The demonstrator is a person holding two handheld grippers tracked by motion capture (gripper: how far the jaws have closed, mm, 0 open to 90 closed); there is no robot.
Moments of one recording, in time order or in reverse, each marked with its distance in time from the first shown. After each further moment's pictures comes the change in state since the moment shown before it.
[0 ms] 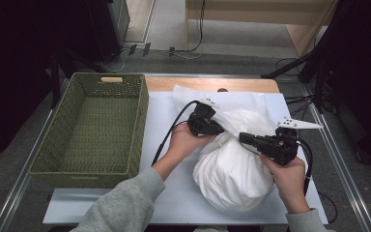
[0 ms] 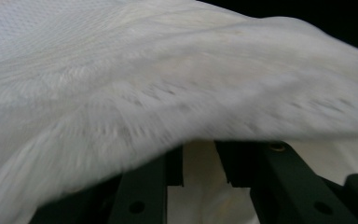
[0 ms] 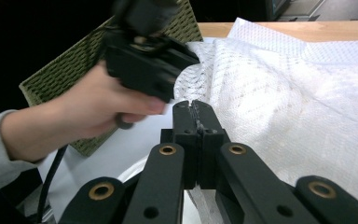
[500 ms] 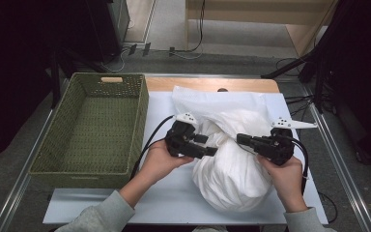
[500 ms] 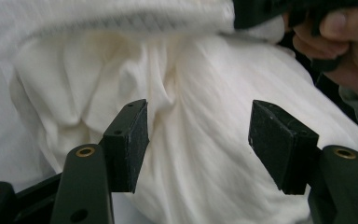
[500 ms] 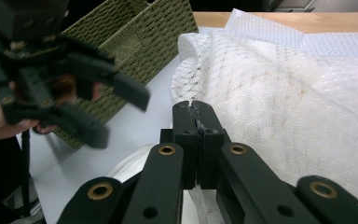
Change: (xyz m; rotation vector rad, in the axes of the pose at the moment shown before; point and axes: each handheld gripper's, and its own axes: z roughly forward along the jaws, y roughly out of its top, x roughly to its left) left arm -0.038 -0.049 -0.065 -0.014 -0.057 -0.007; right arm 0.001 -0.002 0.008 0.039 -0.030 -0.023
